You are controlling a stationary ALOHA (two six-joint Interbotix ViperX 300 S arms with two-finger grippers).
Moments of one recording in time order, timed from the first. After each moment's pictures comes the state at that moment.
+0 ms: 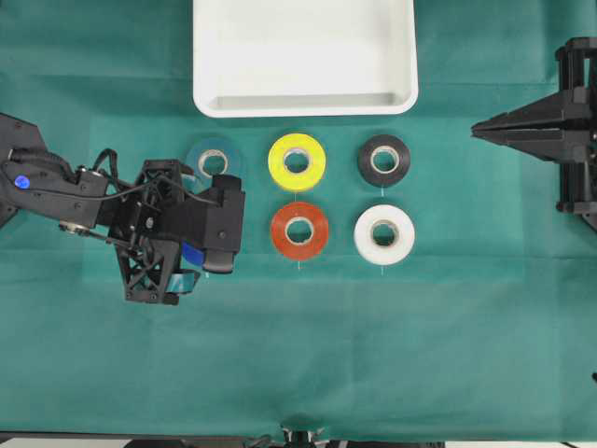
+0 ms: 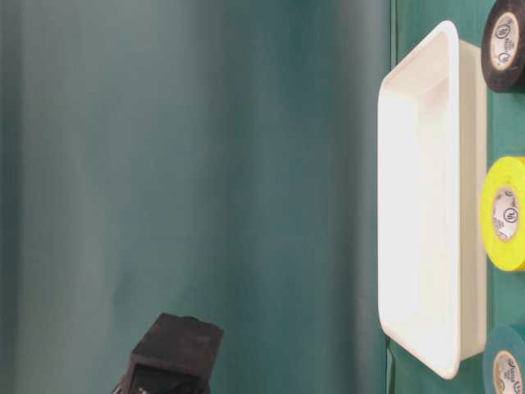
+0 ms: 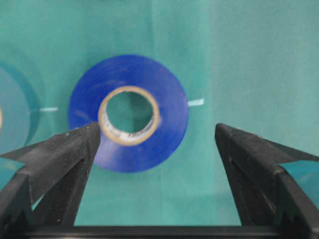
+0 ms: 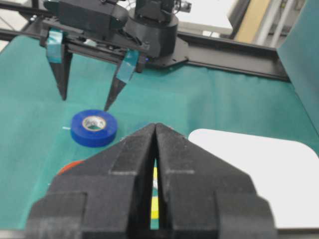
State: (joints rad) left arm -0.24 -0.09 0.64 -0.01 0.59 -0.17; right arm 0.00 -0.90 1.15 -0.01 -0.19 0.00
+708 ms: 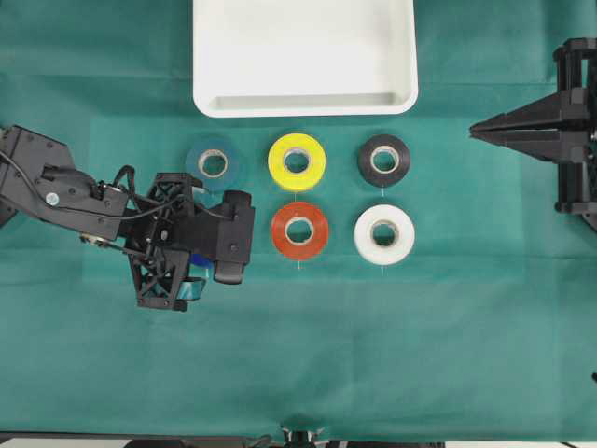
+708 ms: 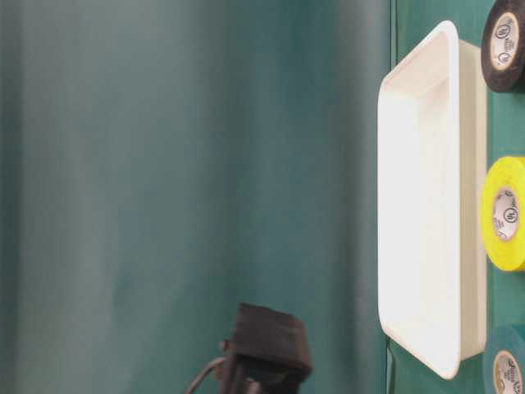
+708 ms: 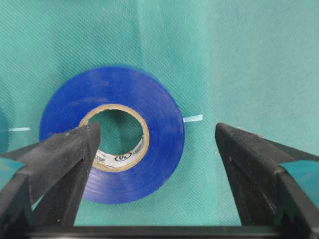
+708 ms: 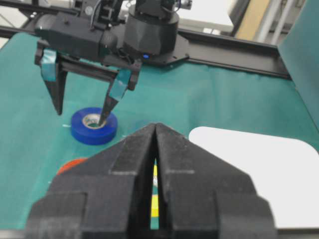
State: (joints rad) left arm -0.26 0.01 0.66 -0.01 0.50 -0.17; right arm 0.00 -0.90 1.15 -0.01 -0.19 0.00
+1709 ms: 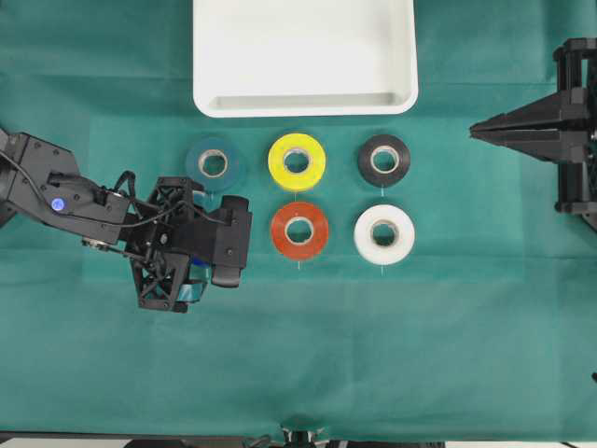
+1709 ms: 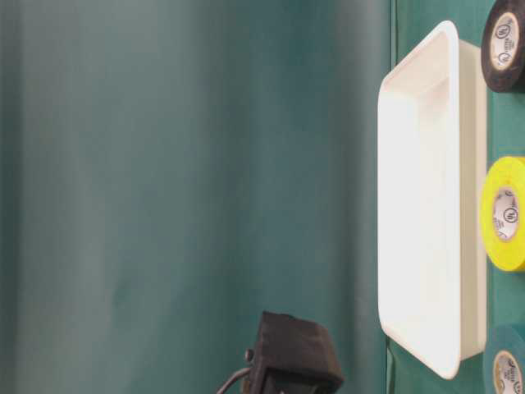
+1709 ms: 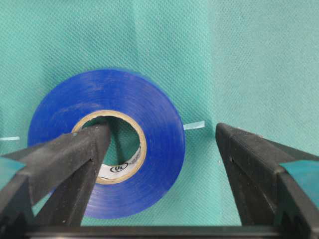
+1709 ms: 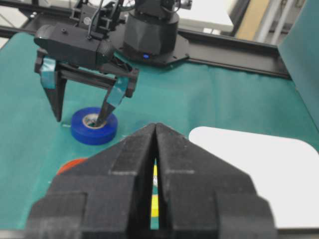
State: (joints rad) left arm -0.26 0.04 0.69 -0.01 0.44 -0.17; right arm 0.00 -0.90 1.15 -0.01 -0.19 0.00
